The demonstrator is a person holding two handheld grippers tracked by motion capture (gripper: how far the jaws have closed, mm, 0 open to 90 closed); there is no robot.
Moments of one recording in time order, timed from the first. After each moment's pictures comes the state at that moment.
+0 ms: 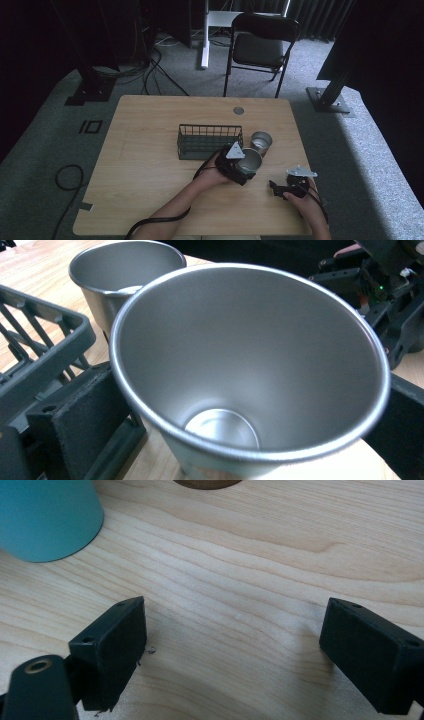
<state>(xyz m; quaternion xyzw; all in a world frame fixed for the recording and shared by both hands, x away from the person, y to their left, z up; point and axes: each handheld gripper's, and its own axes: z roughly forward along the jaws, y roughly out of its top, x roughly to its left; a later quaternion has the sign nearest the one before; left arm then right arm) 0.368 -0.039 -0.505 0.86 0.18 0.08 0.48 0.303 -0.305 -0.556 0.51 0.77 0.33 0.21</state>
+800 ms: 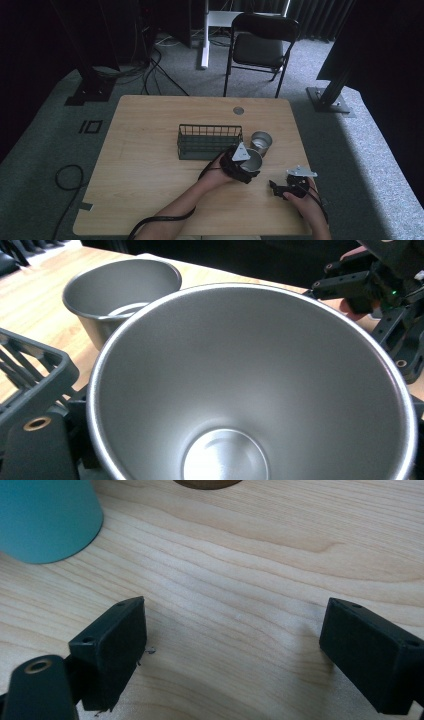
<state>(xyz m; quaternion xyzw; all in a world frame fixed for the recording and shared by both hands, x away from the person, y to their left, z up) 0.365 -0.054 -0.505 0.86 0.16 0.12 0.47 0.303 -0.305 -0.556 0.51 0.76 0.33 0.21</state>
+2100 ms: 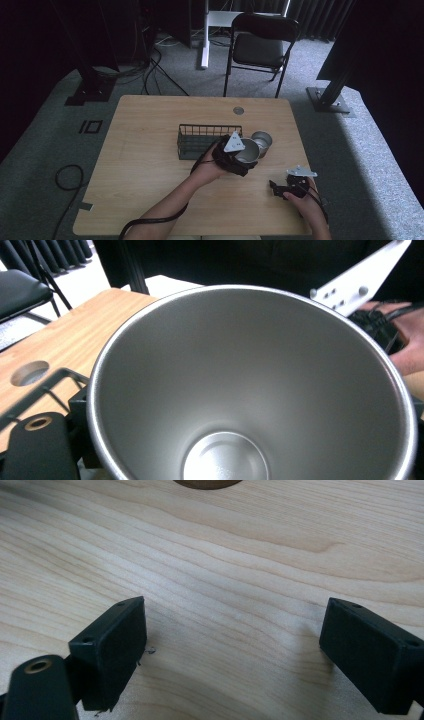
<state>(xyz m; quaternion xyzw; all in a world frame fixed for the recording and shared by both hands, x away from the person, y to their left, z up) 0.352 -0.025 -0.431 0.84 0.17 0.14 0.49 0.303 -0.305 -0.556 0.51 0.76 0.33 0.21</state>
